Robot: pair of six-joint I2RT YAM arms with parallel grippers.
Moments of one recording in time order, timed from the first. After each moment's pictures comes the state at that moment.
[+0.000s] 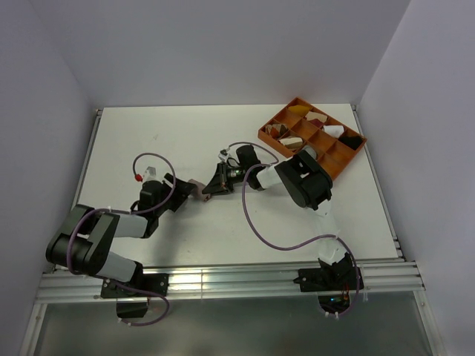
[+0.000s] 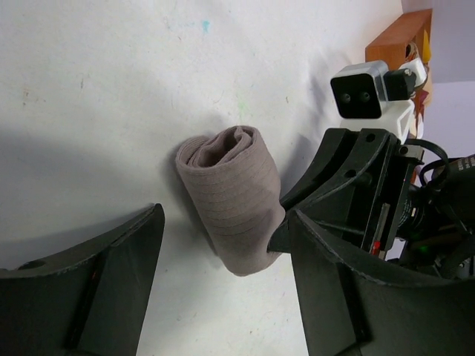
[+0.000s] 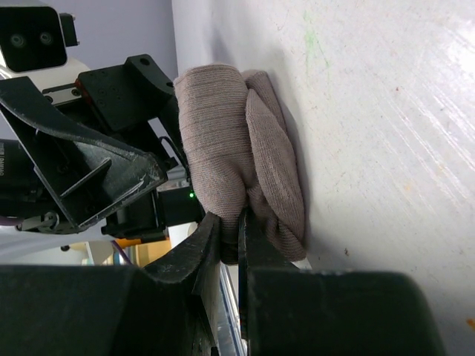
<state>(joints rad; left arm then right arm) -0.32 1.45 0.28 0.69 0.08 -1.08 0.58 2.28 1.21 0.53 -0.95 1.01</state>
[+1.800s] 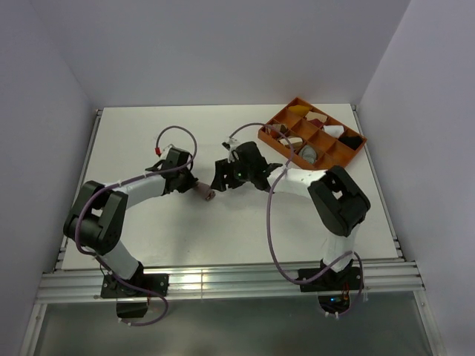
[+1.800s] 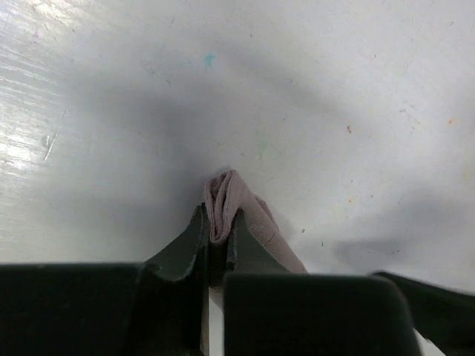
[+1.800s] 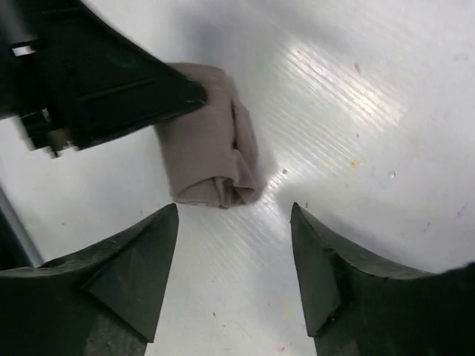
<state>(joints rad) -0.42 1.64 0.87 -0.13 -0.12 -0.95 0.64 1.87 1.08 0.12 -0.39 0.43</state>
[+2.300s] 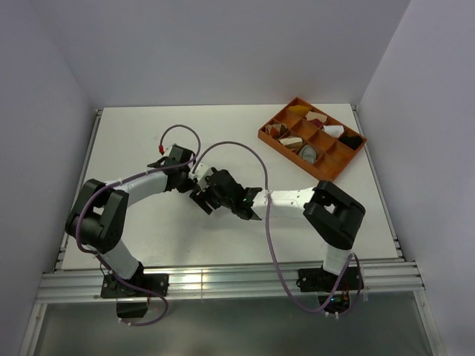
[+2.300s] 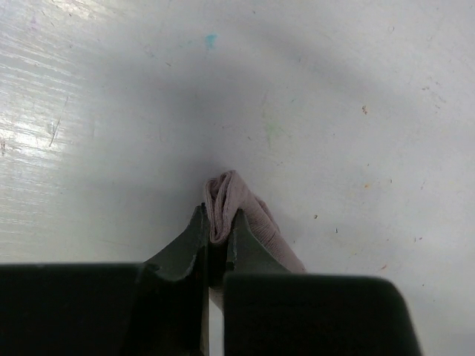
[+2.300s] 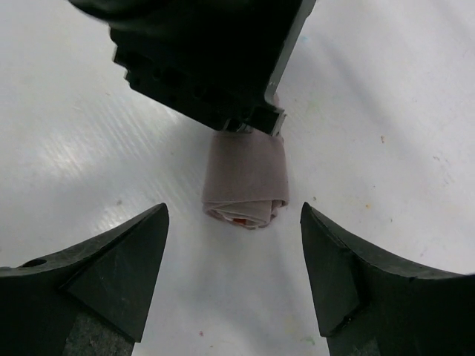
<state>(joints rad) -0.44 1.66 0.94 -0.26 -0.13 -0.90 0.99 1.77 1.01 0.21 0.11 -0.05</state>
